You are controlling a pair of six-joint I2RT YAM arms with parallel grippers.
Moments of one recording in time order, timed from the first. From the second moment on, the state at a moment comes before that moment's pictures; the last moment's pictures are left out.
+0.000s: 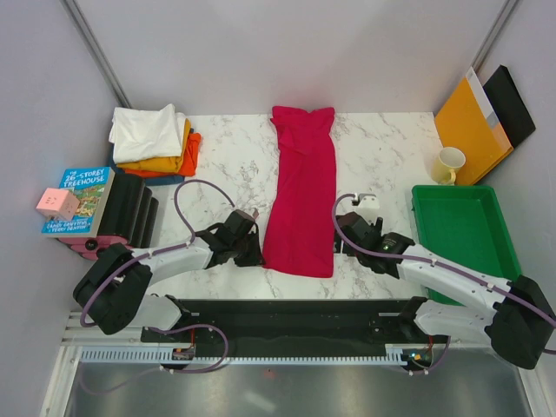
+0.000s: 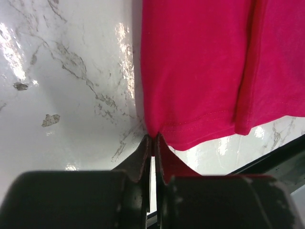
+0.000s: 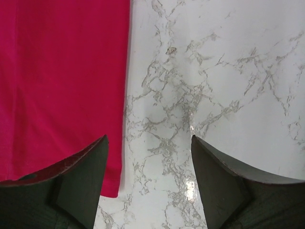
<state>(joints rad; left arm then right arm) -0.70 1.37 0.57 -0.19 0.10 -0.70 0.82 1.09 0.66 -0.50 0.54 0.73</state>
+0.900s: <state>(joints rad) -0.70 1.30 0.50 -0.16 0.13 -0.71 0.99 1.21 0.50 -0.35 0.46 0.96</state>
